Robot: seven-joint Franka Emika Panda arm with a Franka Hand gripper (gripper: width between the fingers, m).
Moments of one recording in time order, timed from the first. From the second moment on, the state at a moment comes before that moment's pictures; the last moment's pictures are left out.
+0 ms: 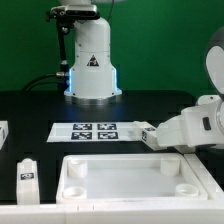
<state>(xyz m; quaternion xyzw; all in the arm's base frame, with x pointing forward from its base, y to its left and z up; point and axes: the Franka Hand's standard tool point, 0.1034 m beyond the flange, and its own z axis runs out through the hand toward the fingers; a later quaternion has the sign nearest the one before) 0.438 0.184 0.008 0.88 0.09 -0.46 0.07</state>
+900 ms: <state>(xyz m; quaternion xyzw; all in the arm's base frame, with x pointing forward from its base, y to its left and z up) 0.502 0.163 0.097 0.92 0.09 -0.37 0.02</state>
